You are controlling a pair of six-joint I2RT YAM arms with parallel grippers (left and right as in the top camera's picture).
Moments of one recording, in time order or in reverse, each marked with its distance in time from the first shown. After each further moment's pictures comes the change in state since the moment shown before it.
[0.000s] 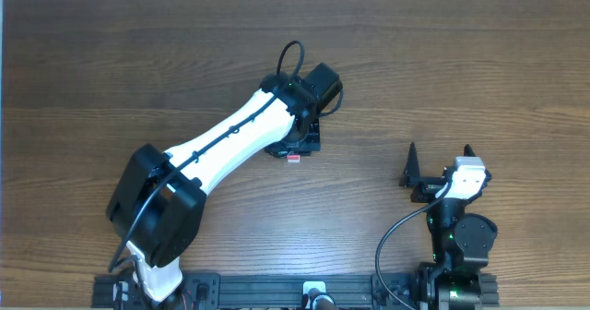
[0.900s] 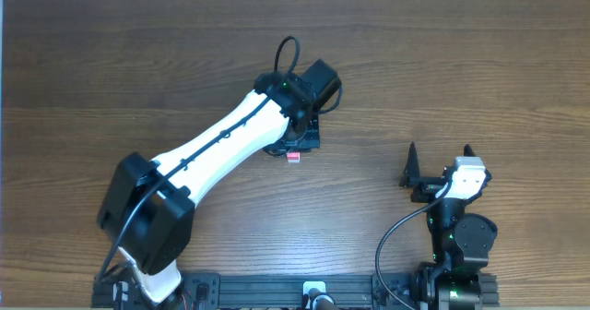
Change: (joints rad) left arm 0.000 -0.045 0.000 0.002 -0.013 -0.007; right arm 0.000 0.000 0.000 0.000 0.000 0.000
